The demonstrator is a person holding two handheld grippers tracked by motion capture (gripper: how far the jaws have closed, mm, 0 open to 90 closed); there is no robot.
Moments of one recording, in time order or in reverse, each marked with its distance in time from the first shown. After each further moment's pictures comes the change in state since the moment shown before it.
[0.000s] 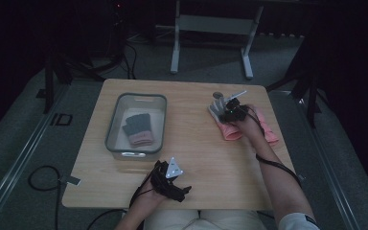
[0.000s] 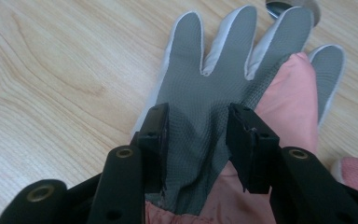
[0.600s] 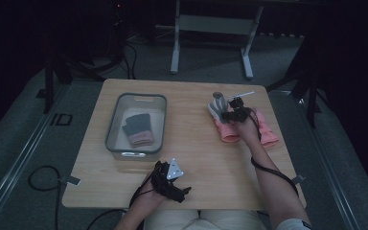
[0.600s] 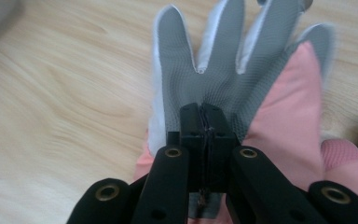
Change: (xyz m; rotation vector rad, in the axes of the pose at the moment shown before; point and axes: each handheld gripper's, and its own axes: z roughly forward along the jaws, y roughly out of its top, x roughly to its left) left arm -0.001 -0.002 0.003 0.005 0.015 0.028; right arm 0.009 -0.003 -0.022 -0.067 0.046 0.264
